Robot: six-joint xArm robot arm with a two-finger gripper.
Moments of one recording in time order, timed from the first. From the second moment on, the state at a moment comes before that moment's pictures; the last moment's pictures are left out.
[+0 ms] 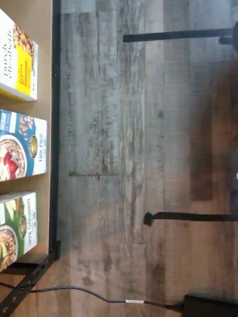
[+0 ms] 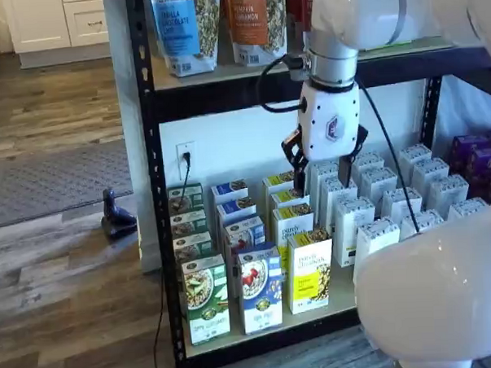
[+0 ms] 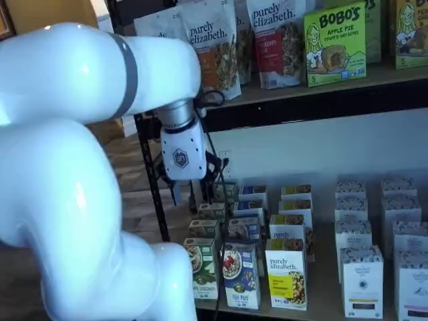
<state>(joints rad) 0.11 -0.80 -0.49 0.03 1.23 0.11</state>
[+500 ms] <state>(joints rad) 0.11 -0.74 -0.40 0.02 1.03 0.12</state>
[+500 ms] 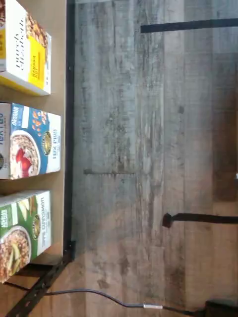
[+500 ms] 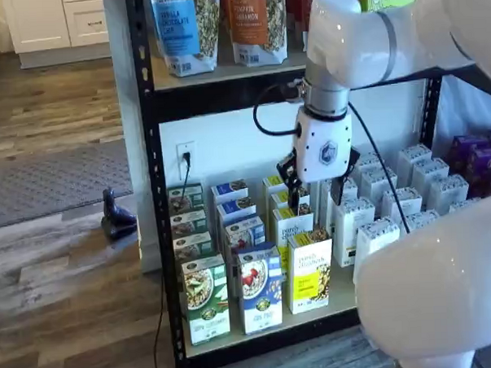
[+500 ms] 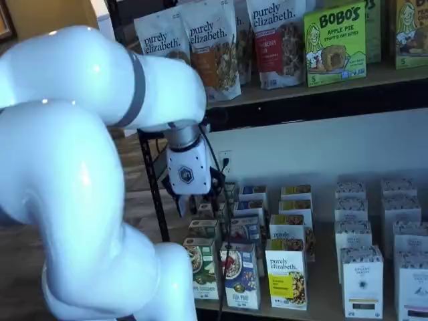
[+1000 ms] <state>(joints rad) 0.12 -0.61 -0.36 0.03 0.83 0.11</state>
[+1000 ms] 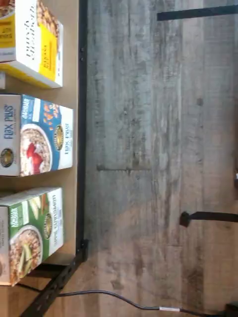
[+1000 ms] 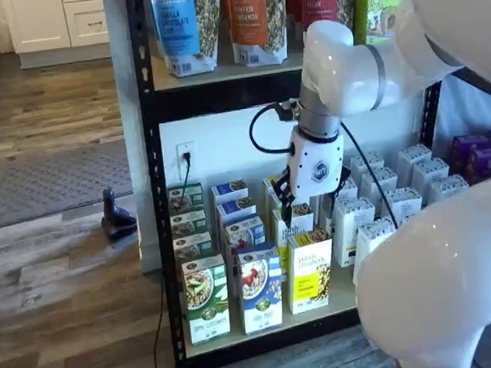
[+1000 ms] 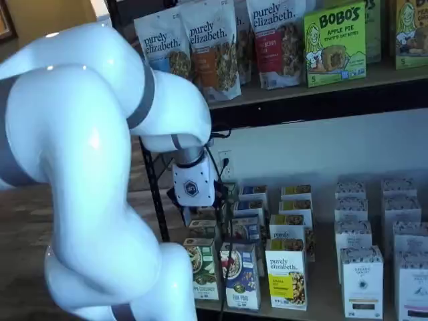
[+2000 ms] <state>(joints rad) 0.19 -0.25 -0.49 -0.01 0.68 0.21</state>
